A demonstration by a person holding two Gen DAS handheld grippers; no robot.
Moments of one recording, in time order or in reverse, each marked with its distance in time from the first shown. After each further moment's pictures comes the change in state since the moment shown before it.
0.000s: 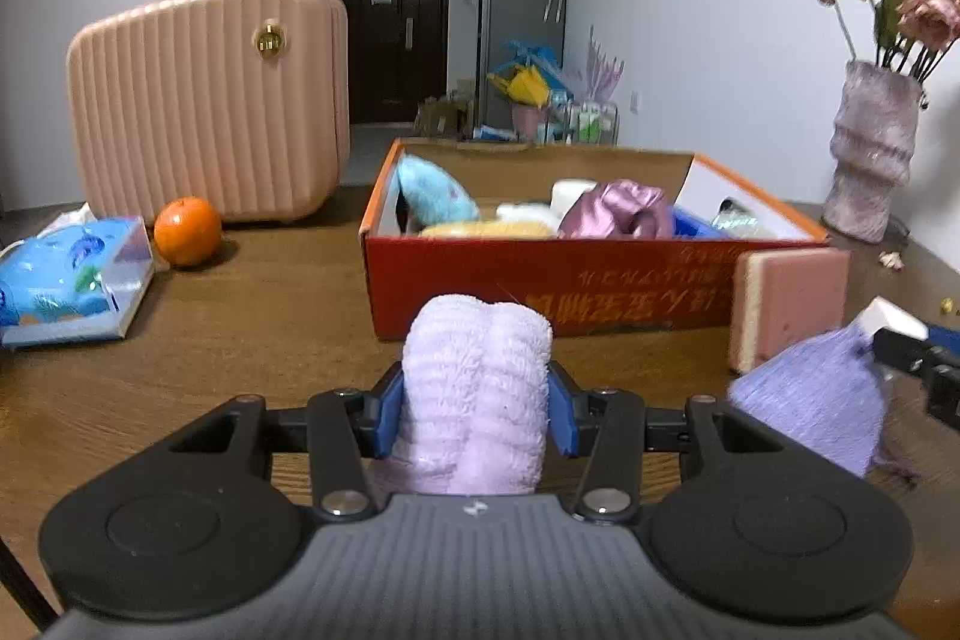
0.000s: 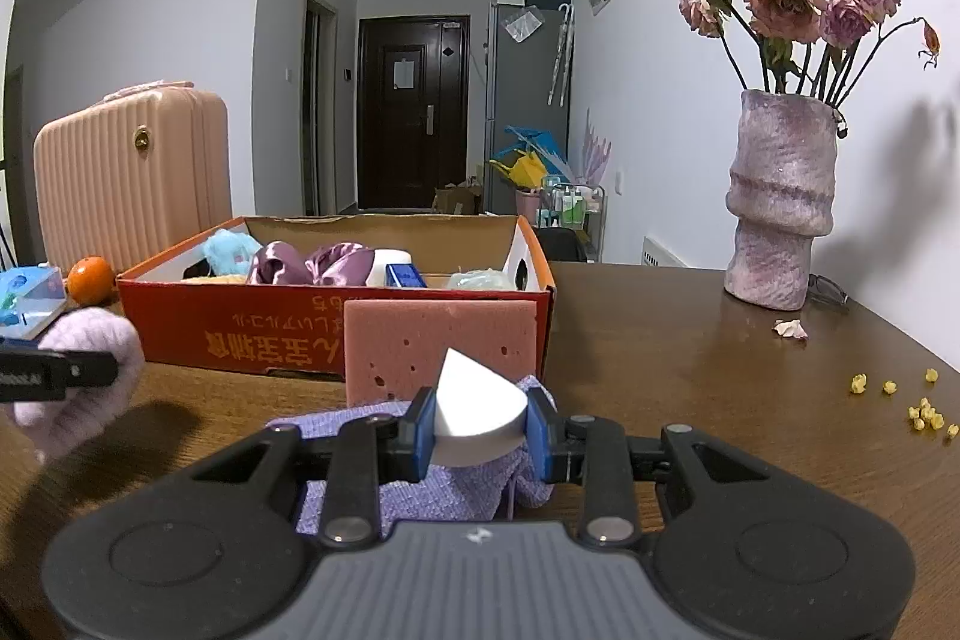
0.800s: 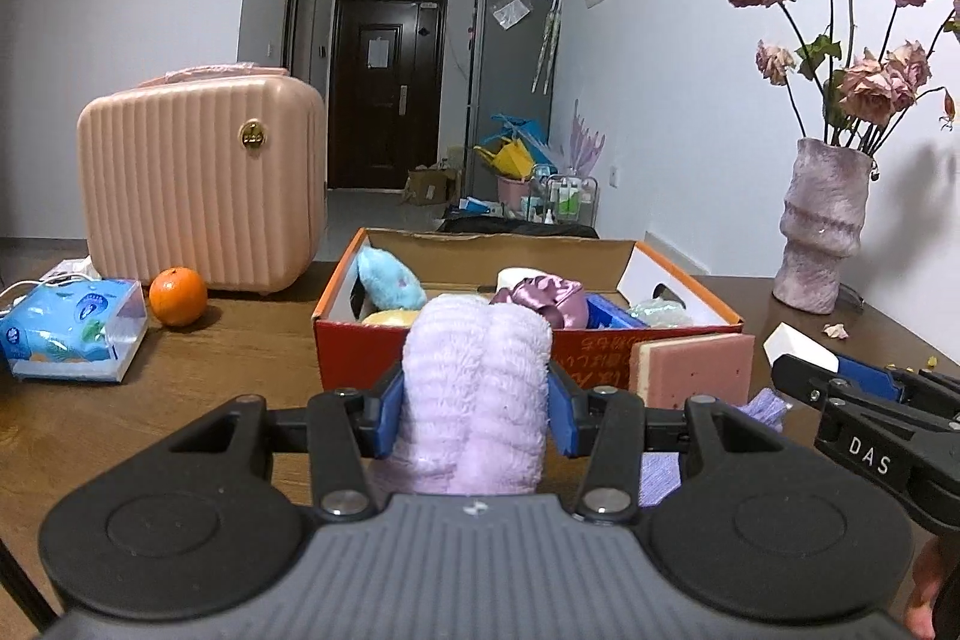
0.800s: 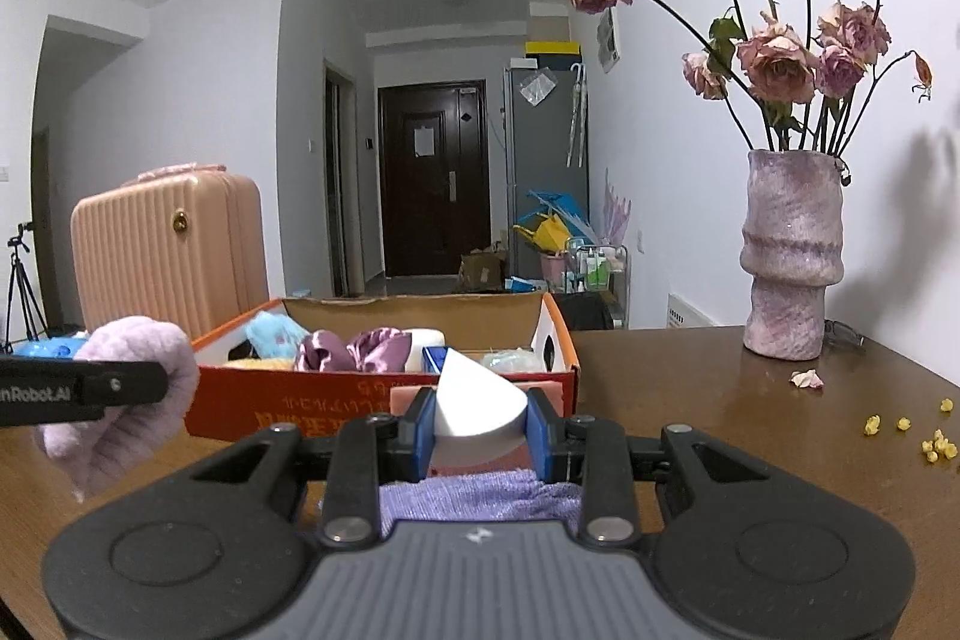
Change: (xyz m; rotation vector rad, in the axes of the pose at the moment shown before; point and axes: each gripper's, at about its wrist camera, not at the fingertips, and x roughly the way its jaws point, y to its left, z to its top) left arm -0.052 -0.041 0.014 -0.028 -0.138 -0.025; right arm -0.028 -0.001 0.014 0.044 -0.144 0.065
